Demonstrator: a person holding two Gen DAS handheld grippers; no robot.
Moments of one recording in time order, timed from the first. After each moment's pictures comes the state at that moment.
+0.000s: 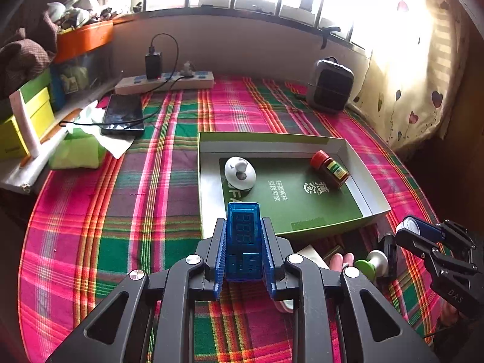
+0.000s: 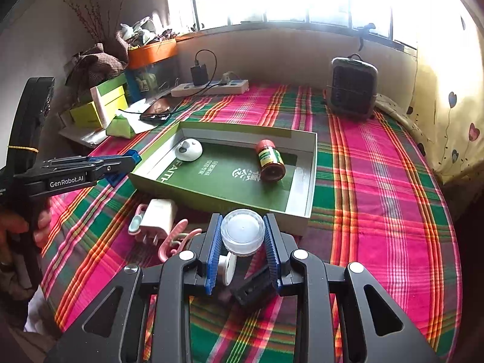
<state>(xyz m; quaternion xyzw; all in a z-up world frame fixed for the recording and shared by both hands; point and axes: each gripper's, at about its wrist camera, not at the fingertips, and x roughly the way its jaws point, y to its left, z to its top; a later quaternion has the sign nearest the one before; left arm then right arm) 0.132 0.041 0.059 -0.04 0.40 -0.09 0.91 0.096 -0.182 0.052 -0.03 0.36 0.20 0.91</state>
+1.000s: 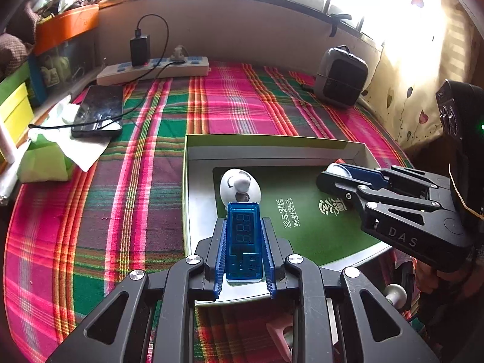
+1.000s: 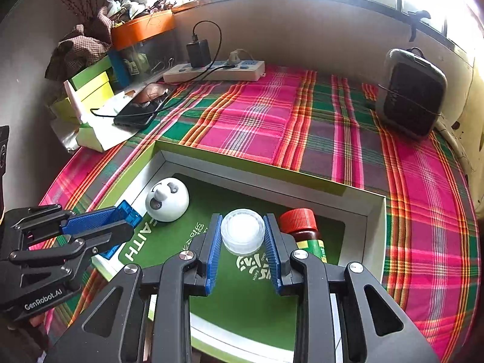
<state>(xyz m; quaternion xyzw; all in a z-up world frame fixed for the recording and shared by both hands) 0.189 0.033 0.036 -0.04 0.43 -0.10 0.90 0.233 -0.120 0.032 -0.05 0.42 0.22 0.88</state>
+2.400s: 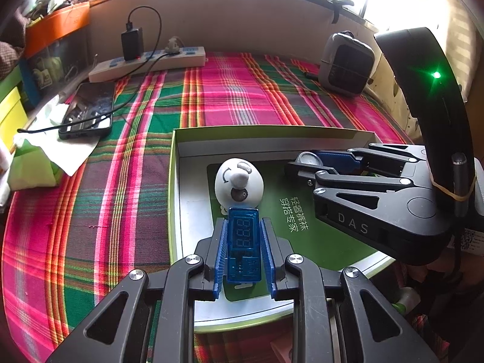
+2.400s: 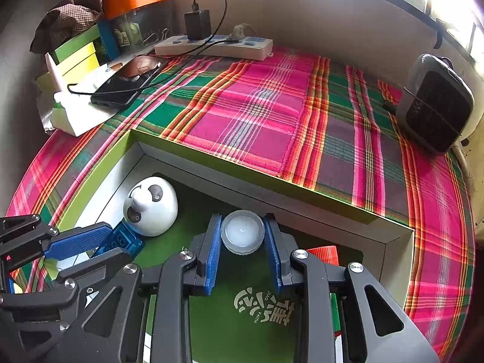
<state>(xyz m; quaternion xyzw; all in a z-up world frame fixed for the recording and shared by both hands) 0.207 0.024 0.021 -0.02 0.45 -0.09 0.89 0.269 -0.087 0.011 -0.11 0.45 0.21 0.86</state>
